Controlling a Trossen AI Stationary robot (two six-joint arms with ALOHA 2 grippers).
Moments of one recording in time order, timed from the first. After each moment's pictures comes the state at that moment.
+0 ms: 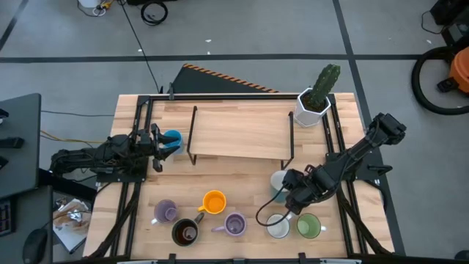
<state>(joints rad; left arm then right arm) 0.04 0.03 0.11 -0.01 -0.19 -0.08 0.60 1.49 1.11 -1.09 0.14 1.21</state>
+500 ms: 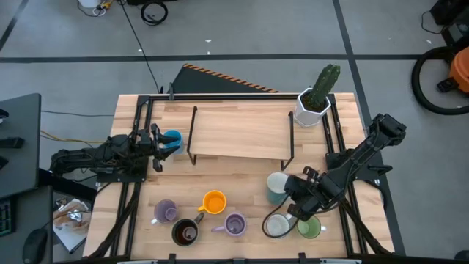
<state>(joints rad) 0.04 0.03 0.11 -0.01 -0.19 -0.08 0.70 1.49 1.07 -1.02 0.37 1.17</state>
